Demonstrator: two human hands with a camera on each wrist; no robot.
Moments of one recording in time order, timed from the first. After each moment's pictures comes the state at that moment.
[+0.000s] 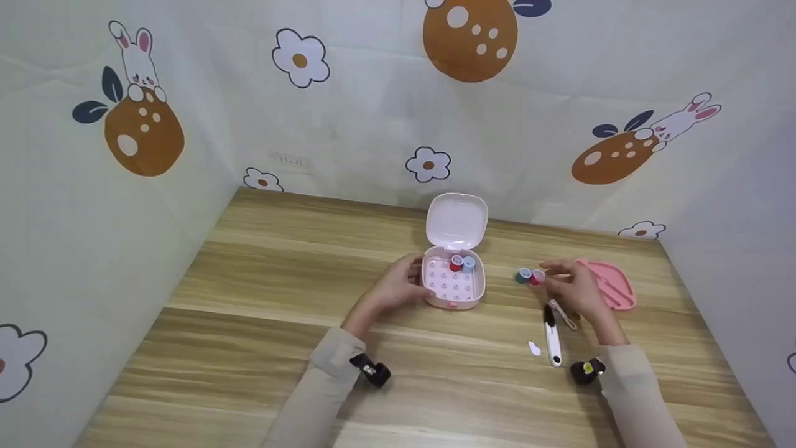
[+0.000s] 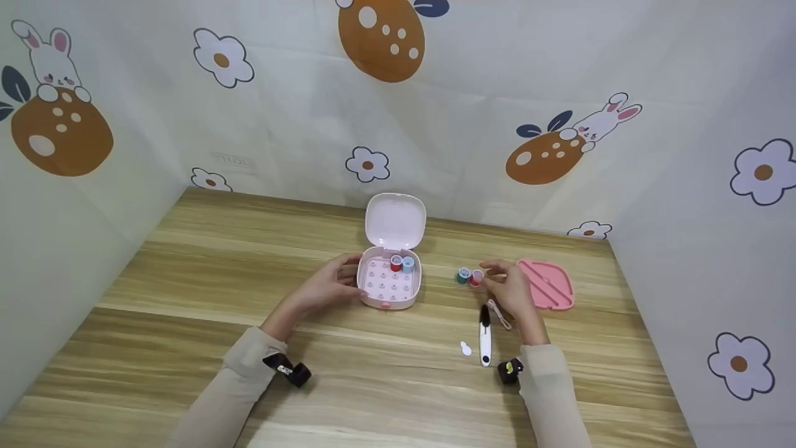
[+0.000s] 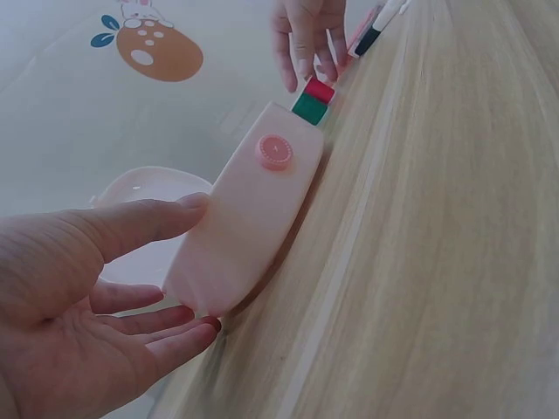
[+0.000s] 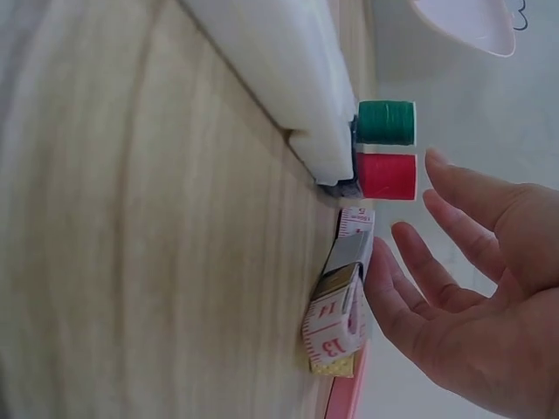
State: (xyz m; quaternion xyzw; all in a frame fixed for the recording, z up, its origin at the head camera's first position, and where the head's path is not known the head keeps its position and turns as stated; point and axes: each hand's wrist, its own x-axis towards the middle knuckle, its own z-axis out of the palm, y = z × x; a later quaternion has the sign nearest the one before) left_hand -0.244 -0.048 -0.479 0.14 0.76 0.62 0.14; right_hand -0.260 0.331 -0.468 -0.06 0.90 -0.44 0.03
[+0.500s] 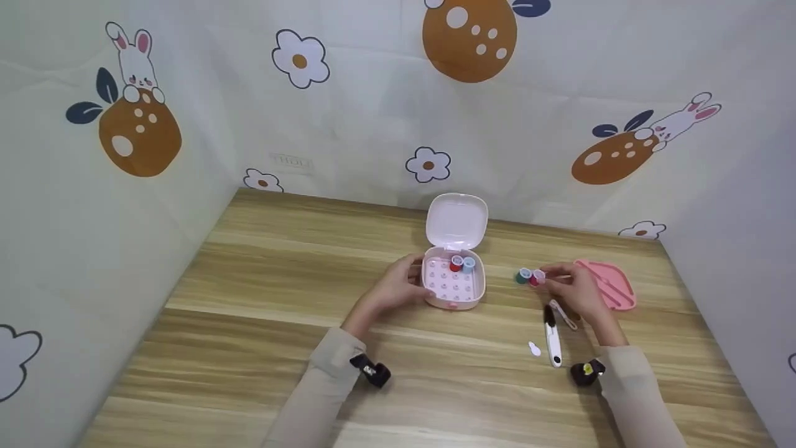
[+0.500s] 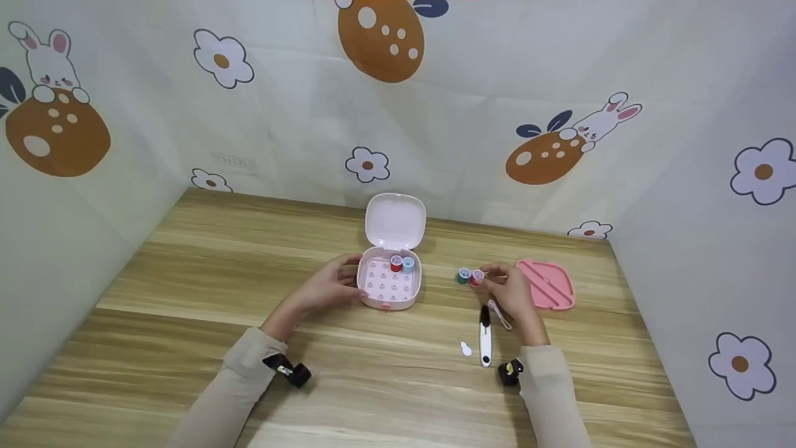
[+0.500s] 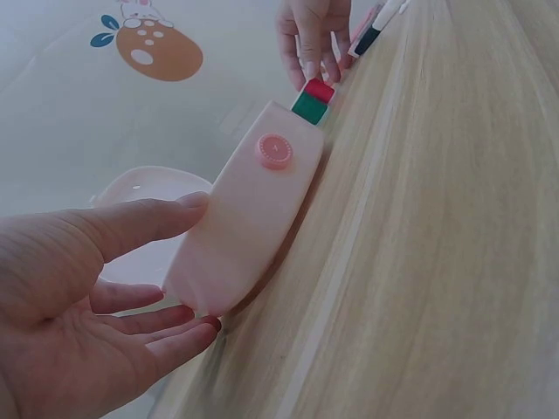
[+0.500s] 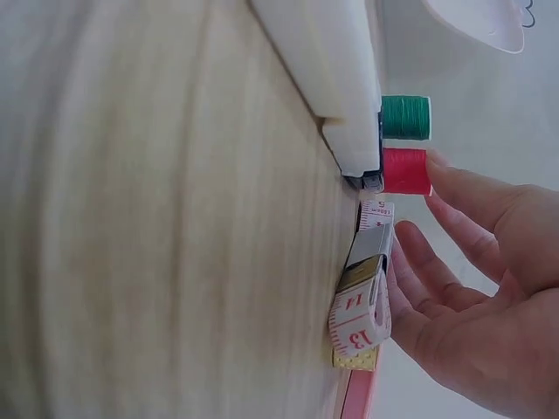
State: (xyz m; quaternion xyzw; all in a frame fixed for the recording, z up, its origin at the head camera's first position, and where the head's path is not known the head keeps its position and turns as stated) left_hand -0.242 -0.048 -0.480 0.15 0.75 0.63 0.13; right_hand -0.261 0.334 -0.475 -0.08 0.90 -0.42 0.02
